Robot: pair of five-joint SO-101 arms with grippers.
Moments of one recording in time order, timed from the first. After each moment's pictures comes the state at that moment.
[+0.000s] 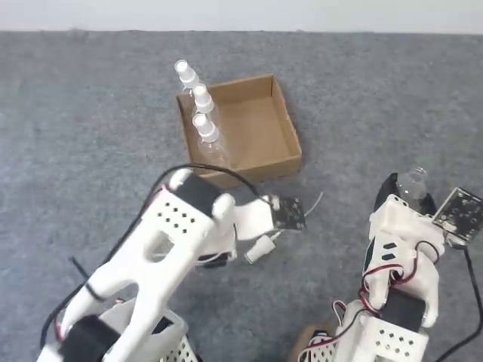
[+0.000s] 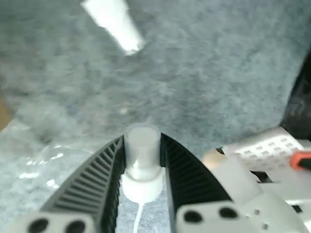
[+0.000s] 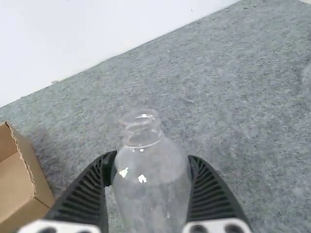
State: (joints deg) left arm 27.9 -23.5 34.4 98.3 -42.8; right arm 16.4 -92.2 78.4 46.5 -14.6
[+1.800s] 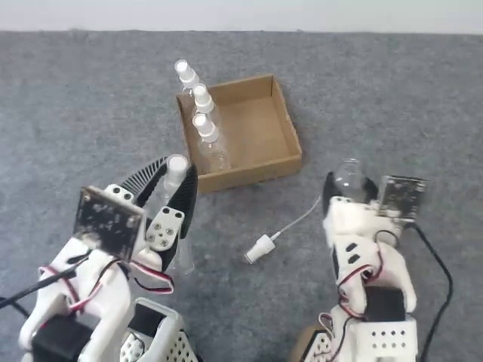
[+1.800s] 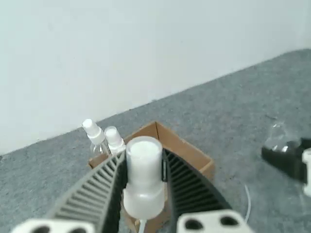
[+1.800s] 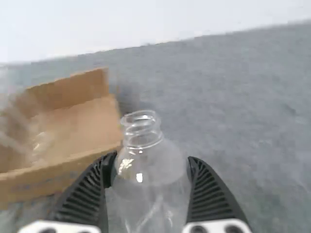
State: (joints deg) left arm 15.7 -79.6 37.6 72.5 -2.5; right arm -7.4 -92.2 81.2 43.7 -7.9
